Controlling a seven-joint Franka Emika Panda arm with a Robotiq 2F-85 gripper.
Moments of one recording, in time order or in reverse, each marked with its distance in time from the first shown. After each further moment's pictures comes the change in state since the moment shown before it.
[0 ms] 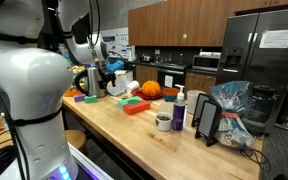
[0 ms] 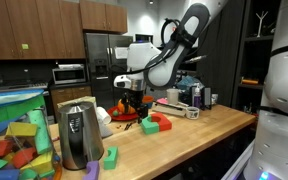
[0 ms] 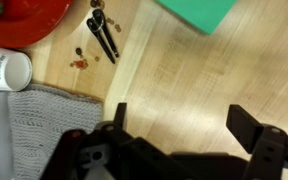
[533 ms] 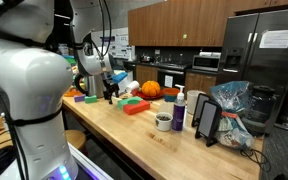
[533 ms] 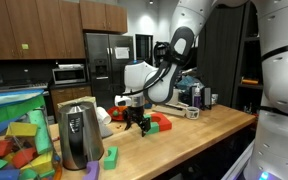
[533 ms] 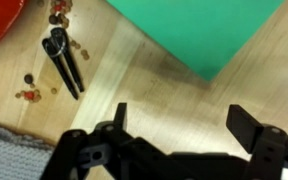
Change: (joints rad) arm -0.020 0.176 -0.044 0.045 -0.178 0.003 0.008
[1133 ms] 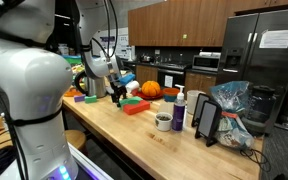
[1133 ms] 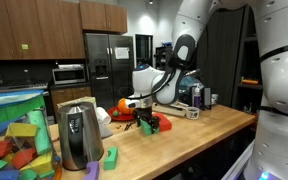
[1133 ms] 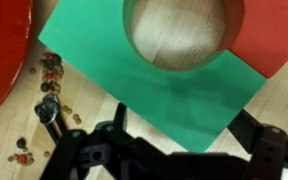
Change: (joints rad) arm -0.011 0.012 -0.099 -0.010 -0.088 -0.001 0.012
